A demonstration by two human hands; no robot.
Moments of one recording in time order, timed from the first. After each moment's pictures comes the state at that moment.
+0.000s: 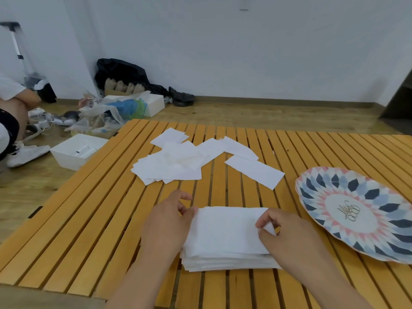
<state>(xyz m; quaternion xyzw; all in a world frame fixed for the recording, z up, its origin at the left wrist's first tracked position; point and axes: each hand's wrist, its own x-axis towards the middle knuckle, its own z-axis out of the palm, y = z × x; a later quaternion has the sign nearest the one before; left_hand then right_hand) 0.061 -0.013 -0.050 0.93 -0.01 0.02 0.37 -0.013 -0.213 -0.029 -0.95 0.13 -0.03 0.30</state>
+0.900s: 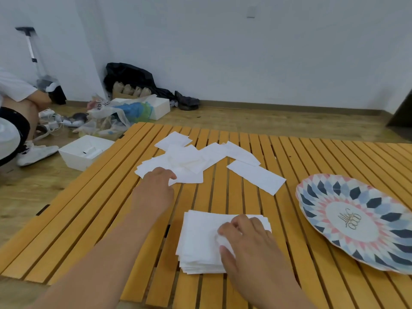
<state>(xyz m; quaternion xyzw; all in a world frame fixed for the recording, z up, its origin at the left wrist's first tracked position) 0.140 0.016 -0.059 0.98 -0.06 0.10 0.19 -0.017 -0.171 -0.039 -0.98 -0.09 -0.06 0.16</state>
